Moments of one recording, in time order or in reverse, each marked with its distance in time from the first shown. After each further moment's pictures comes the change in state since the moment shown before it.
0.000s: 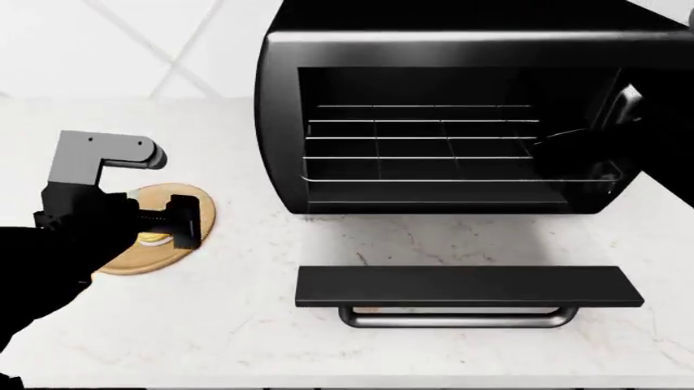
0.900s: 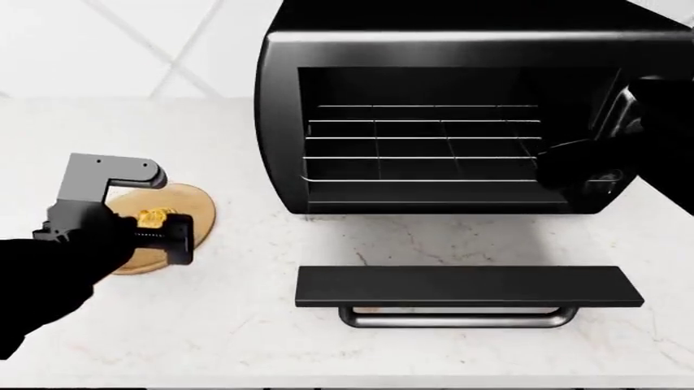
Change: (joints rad) left arm 0.040 -0.068 0.109 -0.145 -0.019 0.136 -0.047; right arm -0.040 0.057 -0.025 -0.025 0.003 -0.065 -0.035
